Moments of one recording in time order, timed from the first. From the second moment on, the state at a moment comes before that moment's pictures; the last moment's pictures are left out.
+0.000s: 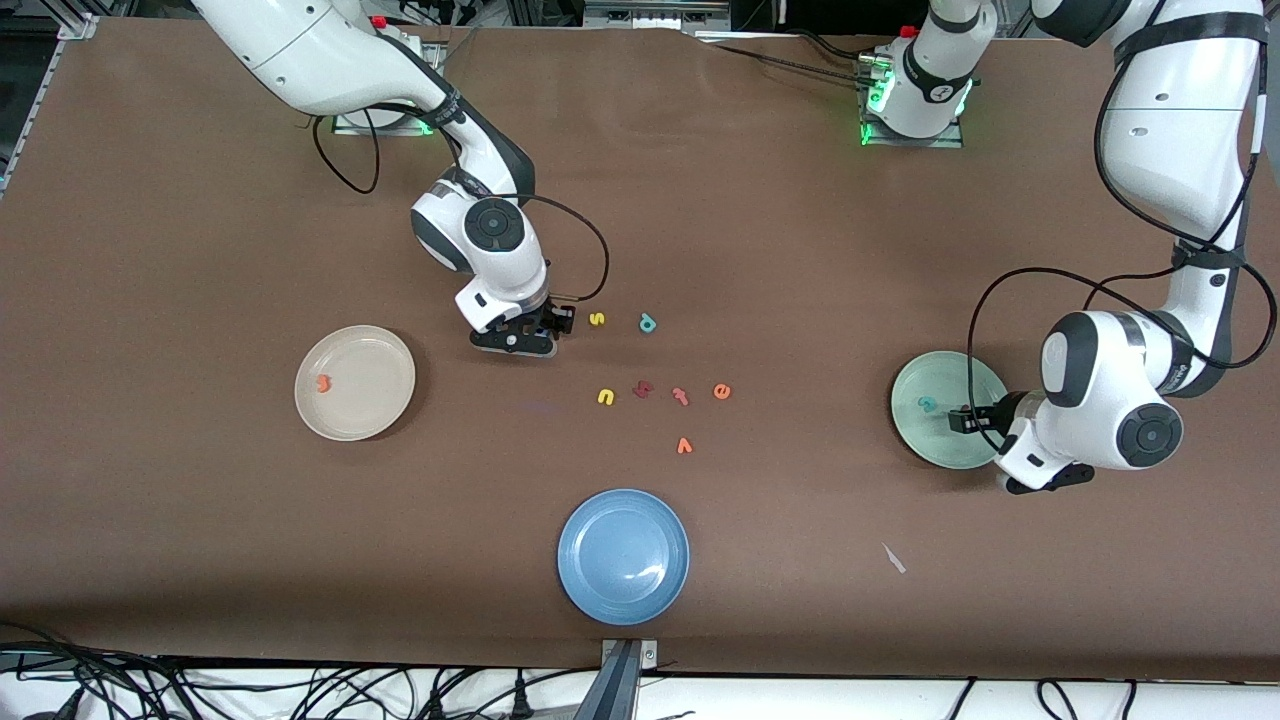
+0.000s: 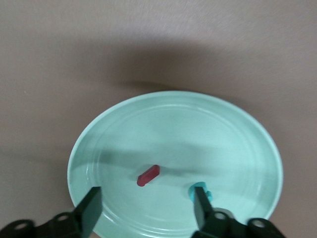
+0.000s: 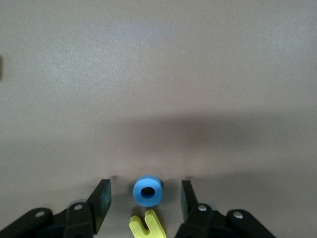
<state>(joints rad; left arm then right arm) 0.09 0.72 -0.08 -1.51 0.02 1.94 -0.18 0.17 0.60 0.46 -2.00 -0.48 2.50 1.07</state>
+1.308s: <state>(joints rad) -0.26 0.82 -0.29 -1.52 0.02 2.26 -0.97 0.12 0.53 0.46 -2.00 -0.51 2.43 0.92</state>
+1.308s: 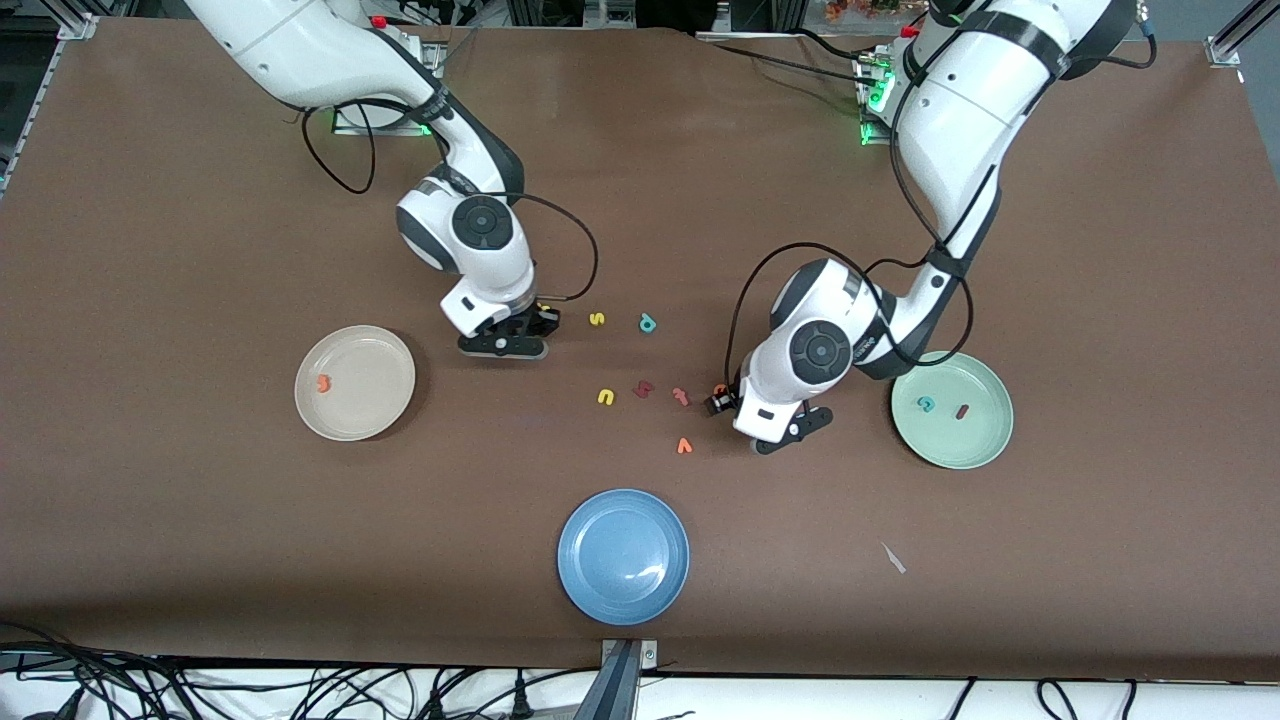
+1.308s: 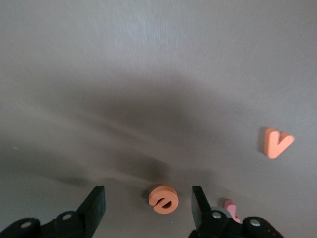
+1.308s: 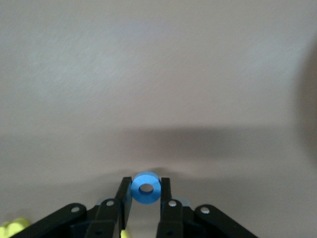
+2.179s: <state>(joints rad) -0.29 0.84 -0.29 -1.52 0.03 2.27 -1.00 -0.05 0.42 0.25 -2.01 -0.38 2.34 0.12</state>
